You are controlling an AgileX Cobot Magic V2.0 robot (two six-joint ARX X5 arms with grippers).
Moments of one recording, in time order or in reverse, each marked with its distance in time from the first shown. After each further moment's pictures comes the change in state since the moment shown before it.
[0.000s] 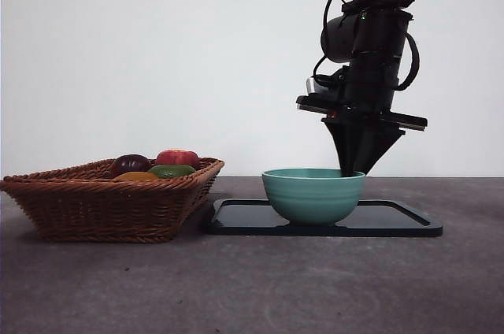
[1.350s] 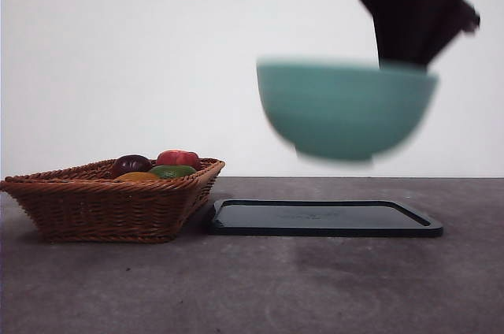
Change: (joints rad) left arm 0.000 0.000 0.000 -0.001 0.000 0.000; right arm 0.198 -0.586 -0.464 -0.090 -0.052 -0.122
